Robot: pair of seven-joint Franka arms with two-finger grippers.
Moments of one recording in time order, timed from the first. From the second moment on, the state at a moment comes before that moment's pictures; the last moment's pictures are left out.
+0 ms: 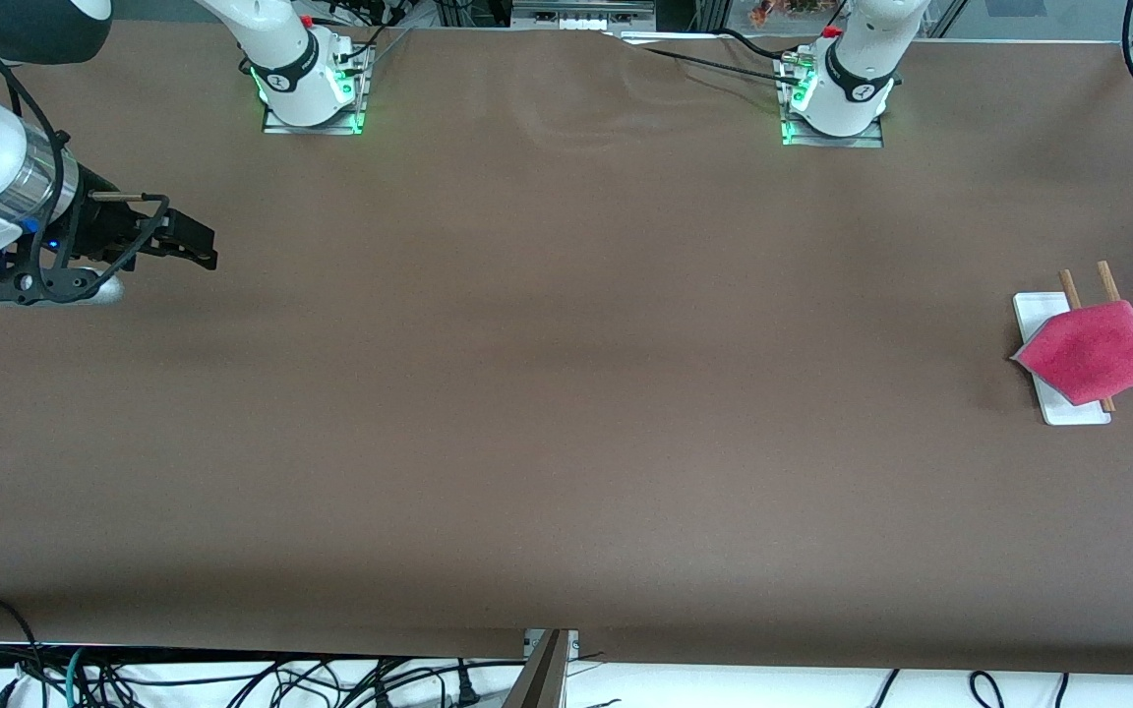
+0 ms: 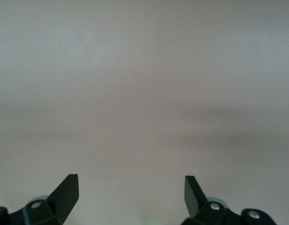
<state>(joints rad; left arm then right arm) 0.88 0.72 -0.20 -1.27 0.08 1.91 1.75 0.15 0.14 0.00 -1.47 0.05 1.53 0.14</state>
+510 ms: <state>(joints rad) 0.67 0.47 -0.22 -1.24 0.08 1.49 1.32 0.15 0.14 0.00 -1.47 0.05 1.55 0.14</state>
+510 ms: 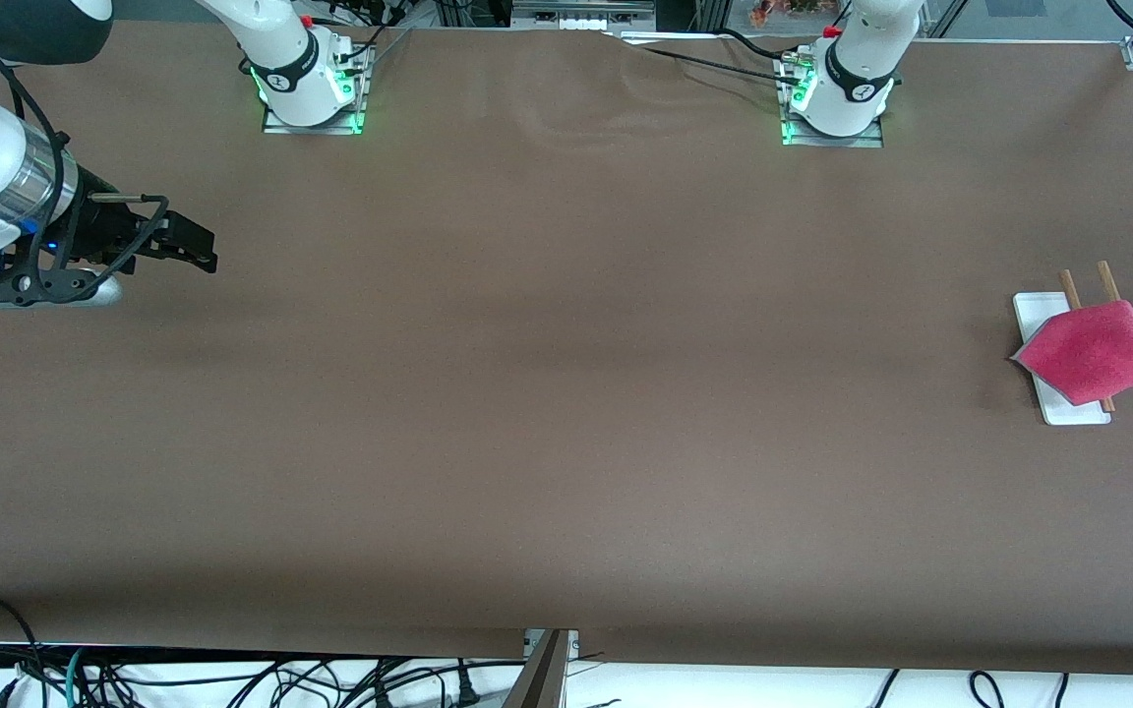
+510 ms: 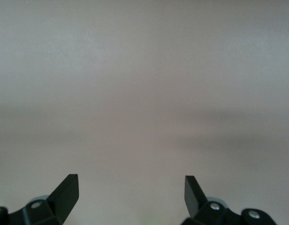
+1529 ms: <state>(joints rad) 0.04 0.21 -0.26 -1.42 0.03 1.43 -0.11 0.15 0.14 0.00 -1.48 0.05 1.55 0.14</state>
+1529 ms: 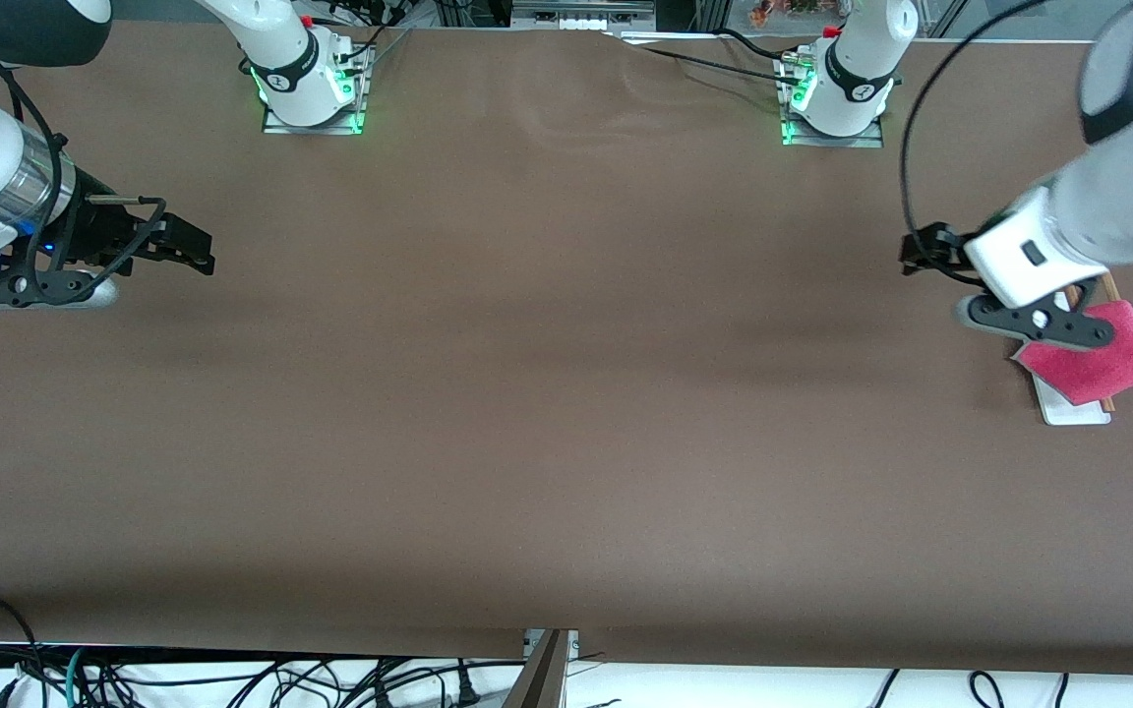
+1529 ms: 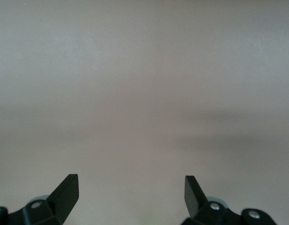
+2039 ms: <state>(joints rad) -0.04 0.02 -0.05 -1.68 0.00 1.67 -0.05 0.15 0.14 -0.01 -1.49 0.04 1.55 0.14</state>
